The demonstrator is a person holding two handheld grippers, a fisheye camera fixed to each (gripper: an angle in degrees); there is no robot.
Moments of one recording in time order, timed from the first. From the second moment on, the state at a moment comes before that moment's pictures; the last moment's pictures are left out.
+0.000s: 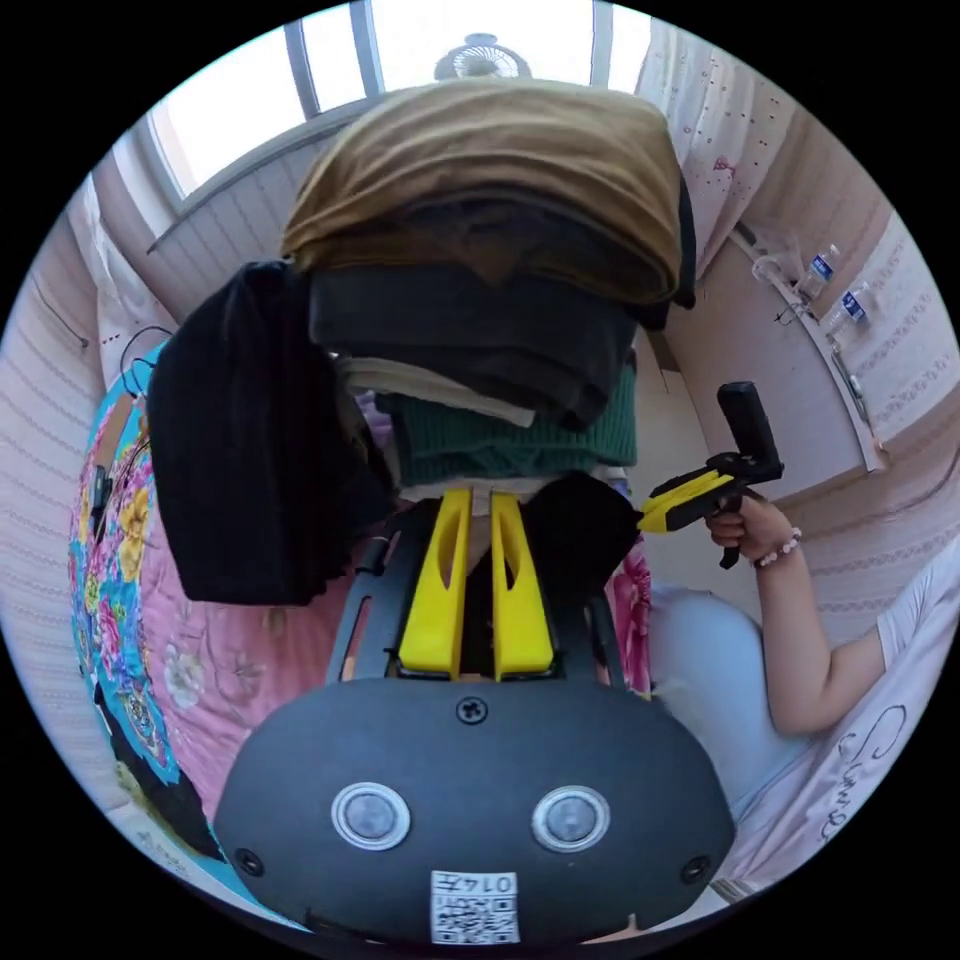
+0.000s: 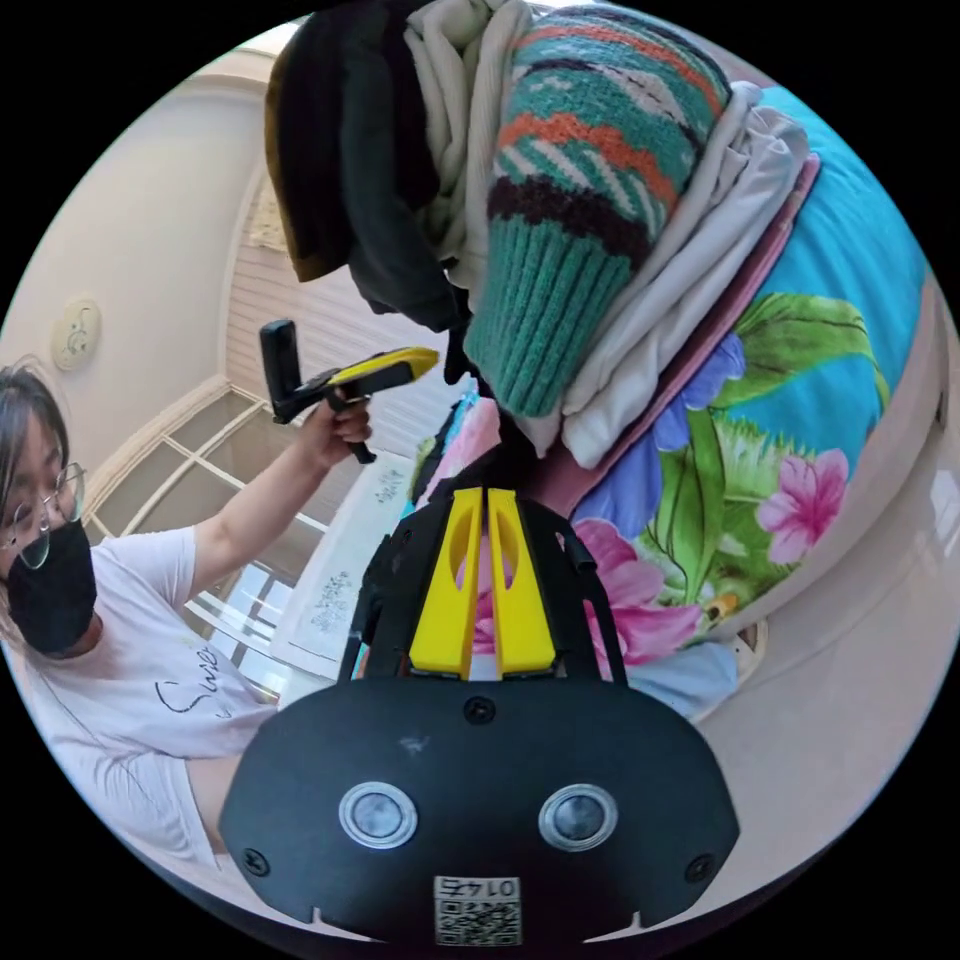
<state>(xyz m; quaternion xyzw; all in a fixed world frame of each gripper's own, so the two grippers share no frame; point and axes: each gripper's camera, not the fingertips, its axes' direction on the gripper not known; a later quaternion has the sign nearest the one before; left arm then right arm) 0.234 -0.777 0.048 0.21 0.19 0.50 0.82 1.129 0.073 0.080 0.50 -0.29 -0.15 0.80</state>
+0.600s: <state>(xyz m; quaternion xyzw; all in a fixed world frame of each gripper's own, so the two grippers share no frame) -0.279 -0.577 0.250 0.15 0.25 -0.01 0.96 0.850 0.062 0.021 0.44 -0.02 -0.11 0.89</state>
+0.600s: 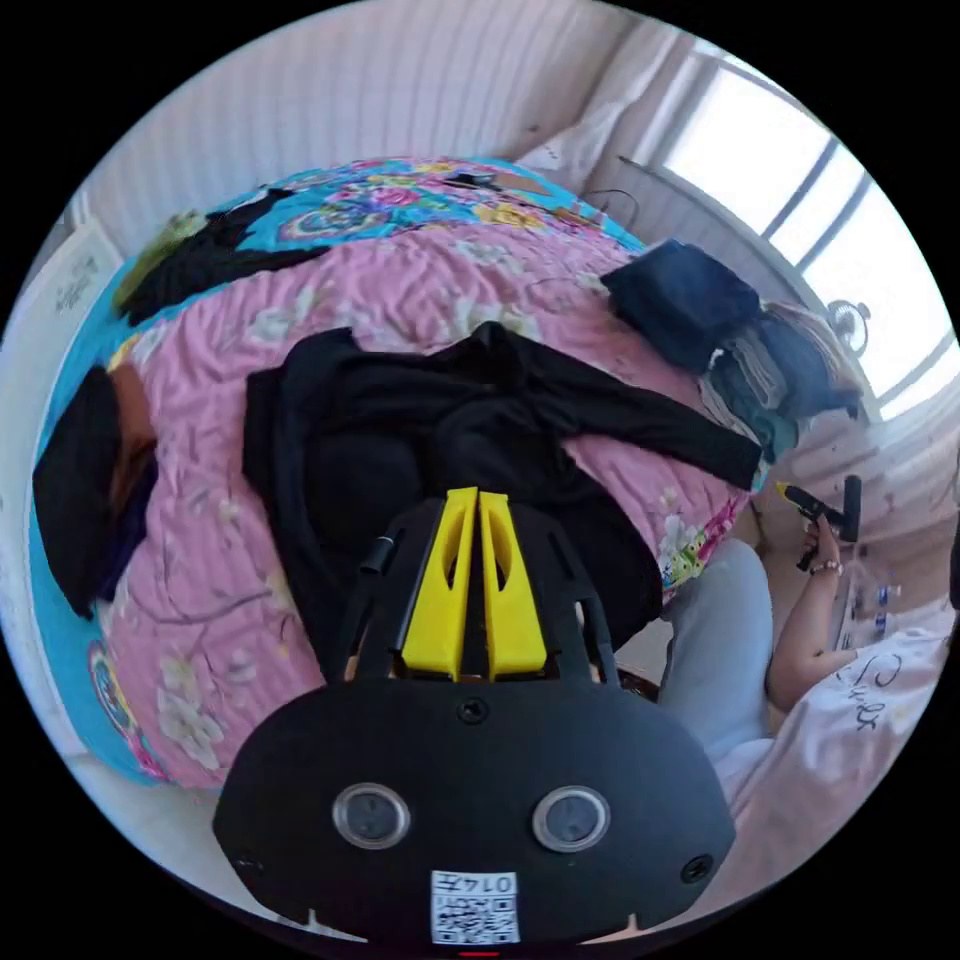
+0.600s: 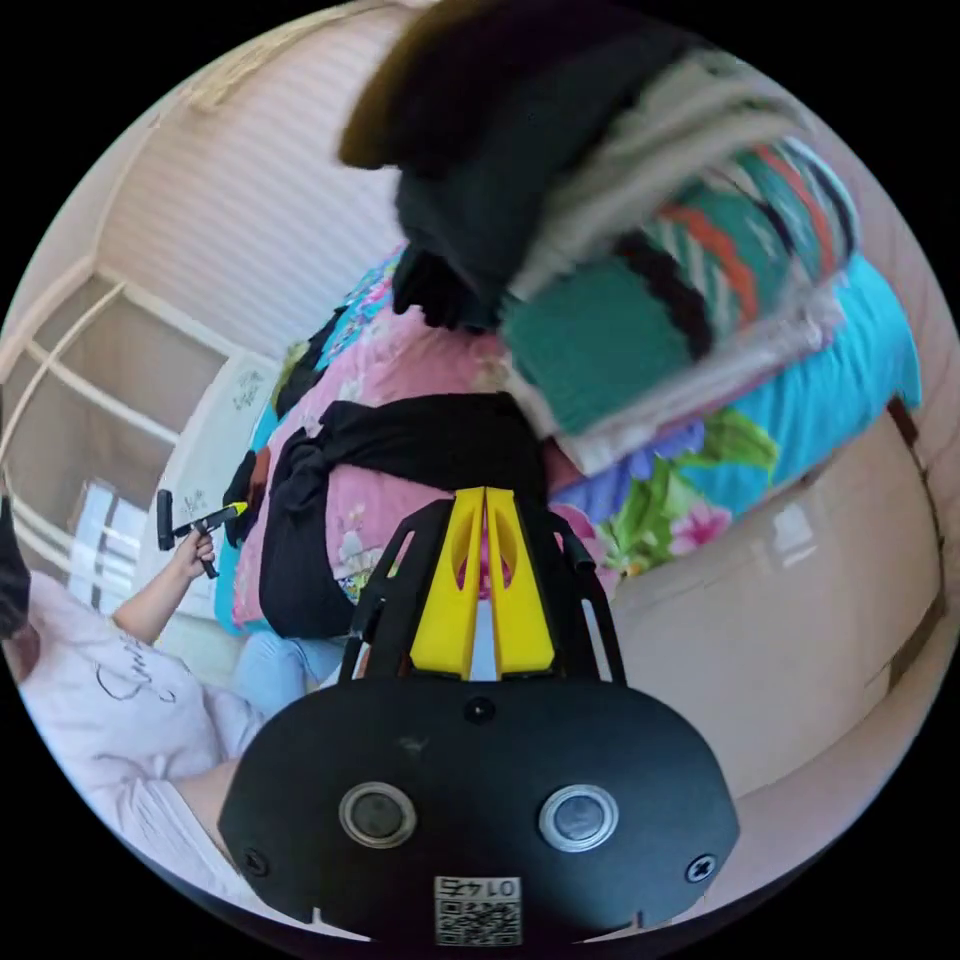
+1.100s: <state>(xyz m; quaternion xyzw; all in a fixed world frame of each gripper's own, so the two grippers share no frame) -0.489 -0.620 0.354 0.25 0.20 -0.03 0.95 0.306 -0.205 0.071 0.26 0.19 -0.46 0.83</state>
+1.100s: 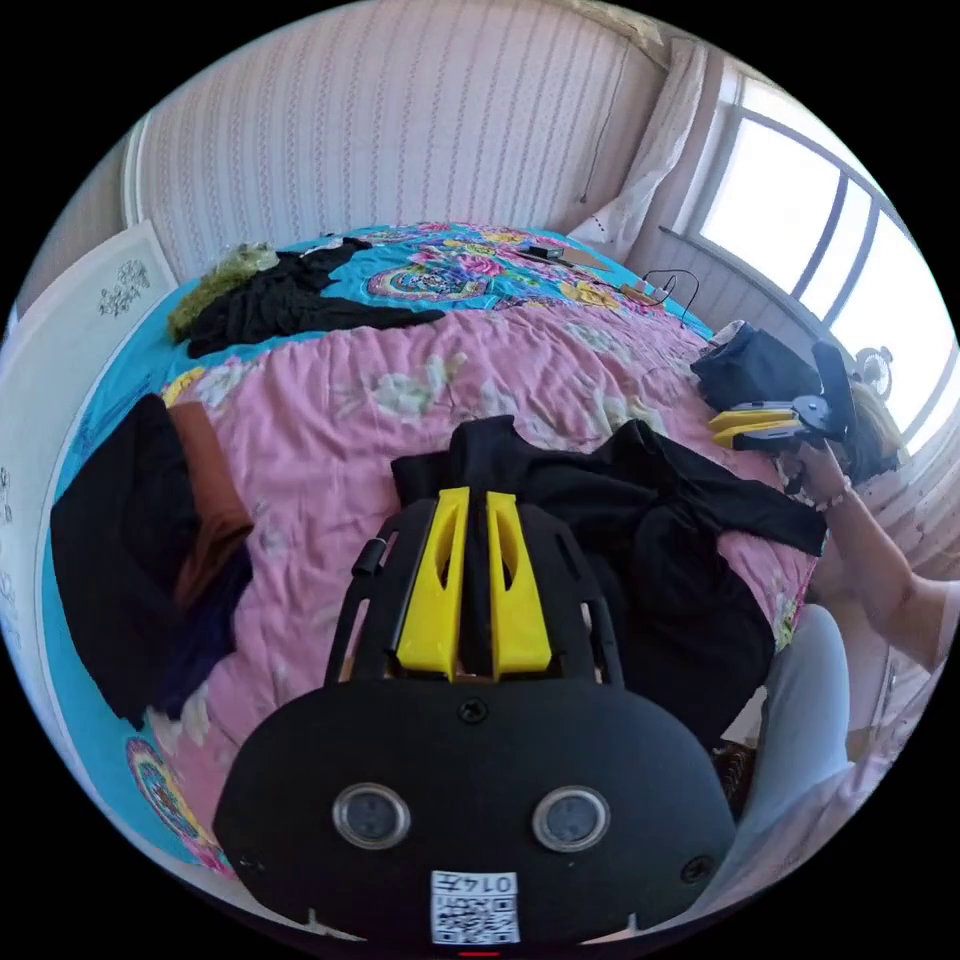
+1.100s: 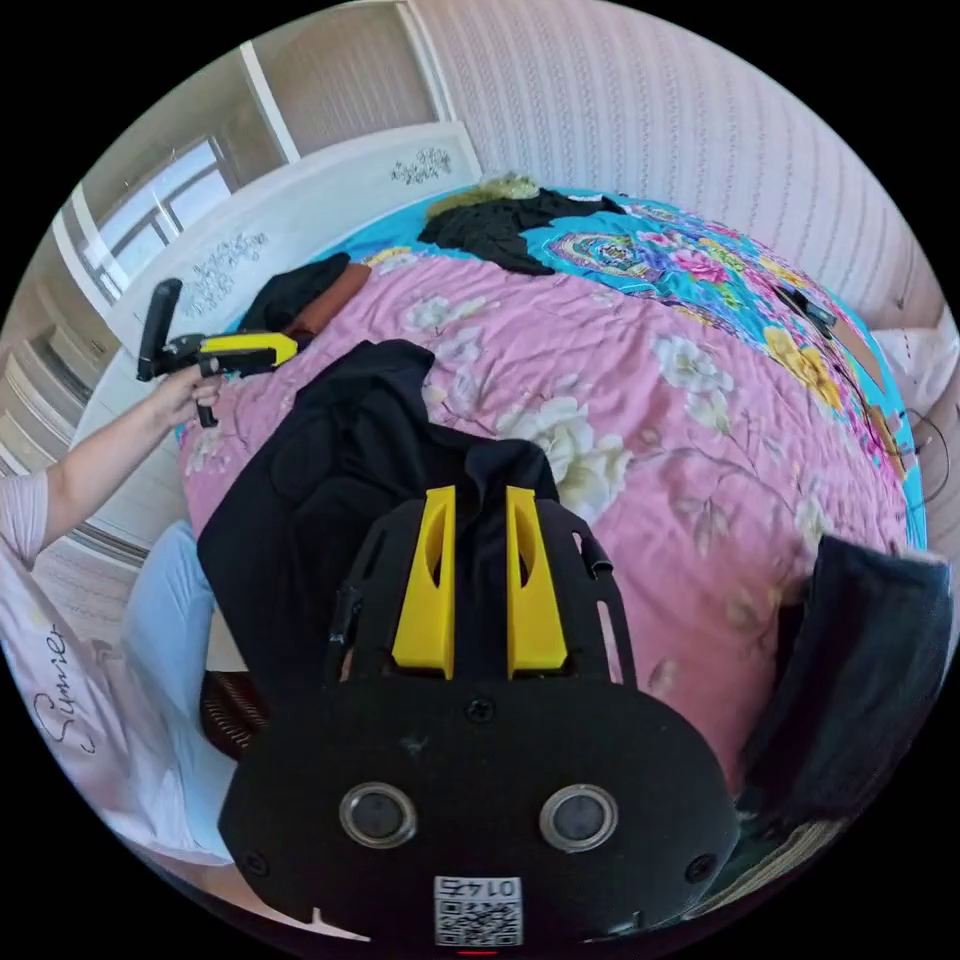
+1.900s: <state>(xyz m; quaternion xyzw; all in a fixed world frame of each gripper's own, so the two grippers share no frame) -0.618 -0.689 0.495 0.21 0.24 -0.10 0.94 0.050 -0.366 0.113 0.23 0.27 -0.36 0.86</state>
